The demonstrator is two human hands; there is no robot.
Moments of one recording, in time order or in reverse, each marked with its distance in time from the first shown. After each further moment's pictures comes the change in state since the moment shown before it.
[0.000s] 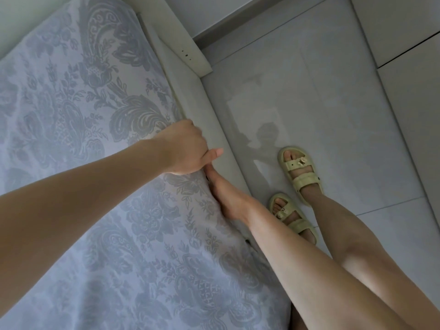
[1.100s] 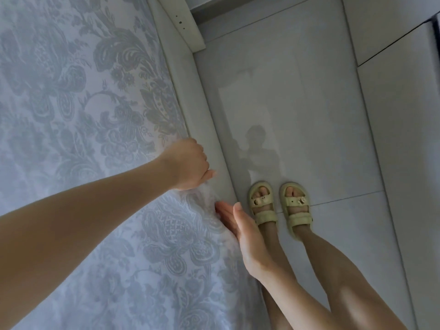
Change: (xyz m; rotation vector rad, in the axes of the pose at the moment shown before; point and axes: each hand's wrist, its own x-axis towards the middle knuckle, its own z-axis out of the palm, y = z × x) left_hand -0.028 0.132 0.031 0.090 -0.056 0.037; right_hand -0.160 0.130 -0.031 -0.101 0.347 -0.120
